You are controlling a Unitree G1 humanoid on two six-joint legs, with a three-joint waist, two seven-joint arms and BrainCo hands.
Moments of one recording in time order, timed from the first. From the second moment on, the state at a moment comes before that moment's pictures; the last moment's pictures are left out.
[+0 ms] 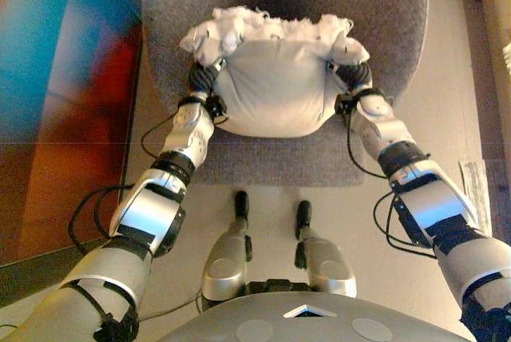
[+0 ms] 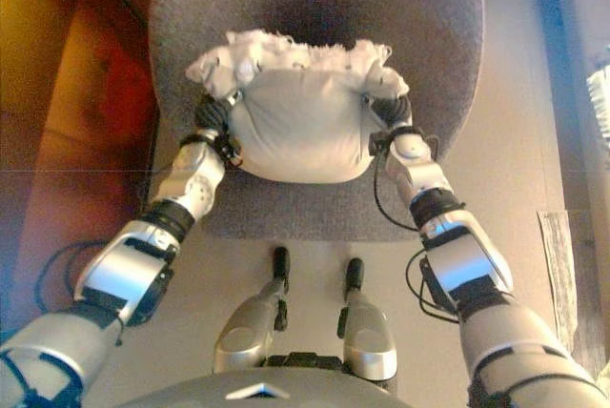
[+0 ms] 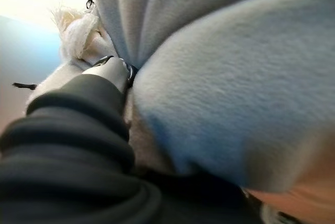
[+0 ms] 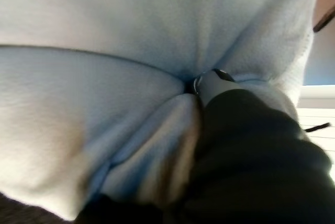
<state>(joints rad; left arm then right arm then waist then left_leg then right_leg) -0.91 0.29 -0.37 0.98 -0.80 -0.23 0.15 -0.96 -0.37 0.39 0.97 0.60 -0.06 -0.18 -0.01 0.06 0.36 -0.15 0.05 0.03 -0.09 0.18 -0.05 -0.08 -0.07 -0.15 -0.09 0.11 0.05</state>
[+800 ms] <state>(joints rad) -1.18 0.42 -0.43 1.07 -0.82 -0.20 0.26 -1.23 -0.47 0.44 1.11 0.52 -0.11 -0.34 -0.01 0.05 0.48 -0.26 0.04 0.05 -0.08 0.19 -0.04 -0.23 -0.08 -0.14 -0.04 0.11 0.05</state>
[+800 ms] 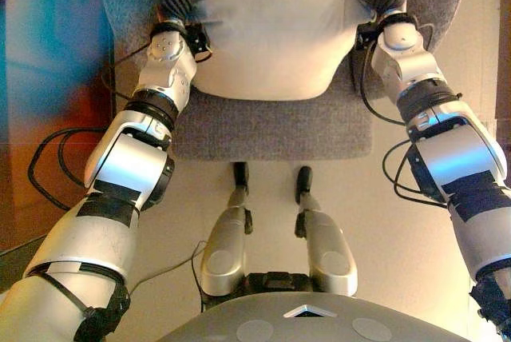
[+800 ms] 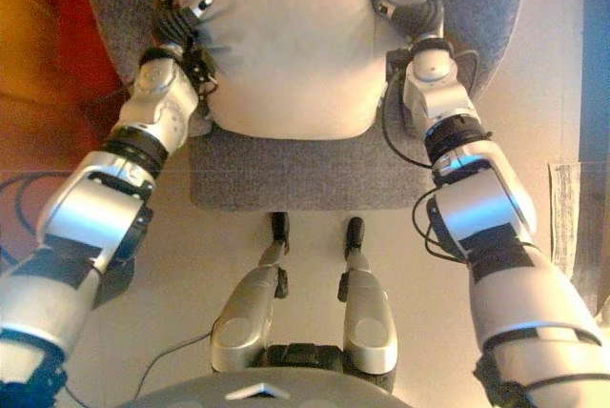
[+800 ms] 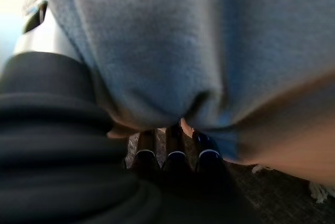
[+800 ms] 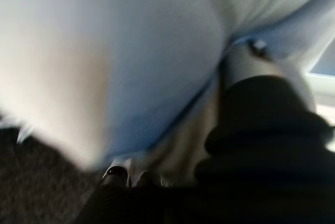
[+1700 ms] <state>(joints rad) -0.15 0.42 -0.06 0.72 -0.66 -0.16 0.31 -0.17 -0.52 -0.16 0.71 0.52 -0.14 -0.44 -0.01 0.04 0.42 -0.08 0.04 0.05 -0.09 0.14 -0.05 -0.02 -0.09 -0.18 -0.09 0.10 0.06</state>
